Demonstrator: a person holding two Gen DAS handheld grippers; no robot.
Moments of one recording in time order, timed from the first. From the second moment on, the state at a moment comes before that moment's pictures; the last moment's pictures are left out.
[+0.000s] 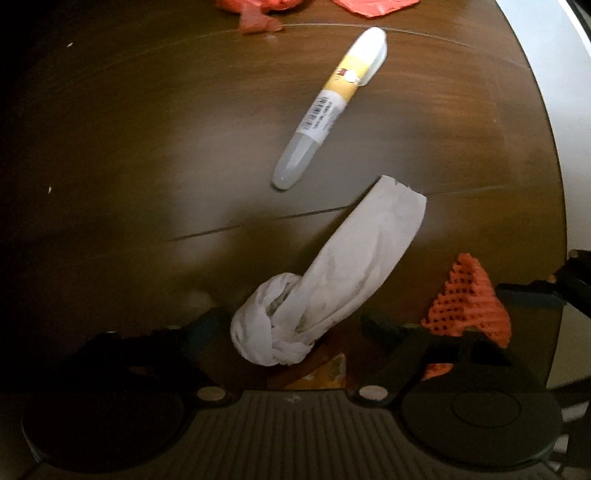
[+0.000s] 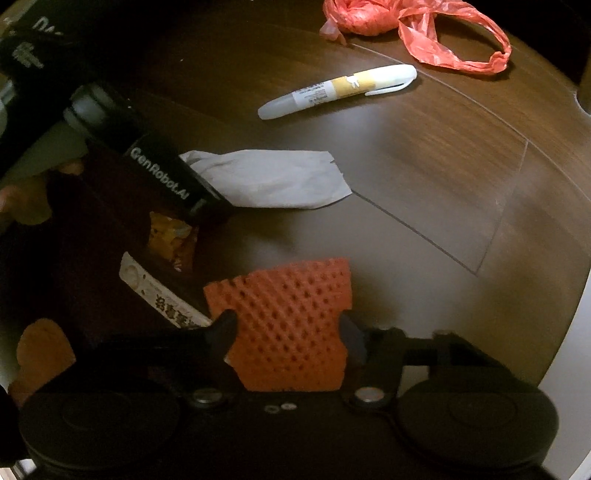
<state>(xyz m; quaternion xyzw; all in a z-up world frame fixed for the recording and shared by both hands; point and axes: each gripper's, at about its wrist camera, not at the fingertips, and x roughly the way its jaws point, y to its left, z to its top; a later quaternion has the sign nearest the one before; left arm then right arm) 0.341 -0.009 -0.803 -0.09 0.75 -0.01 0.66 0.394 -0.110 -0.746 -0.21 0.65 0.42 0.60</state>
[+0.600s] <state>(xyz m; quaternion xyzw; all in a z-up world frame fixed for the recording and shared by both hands) 0.341 -0.014 -0.794 -0.02 0.74 -0.01 0.67 0.395 -0.114 -0.724 -0.21 0.60 0.49 0.60</state>
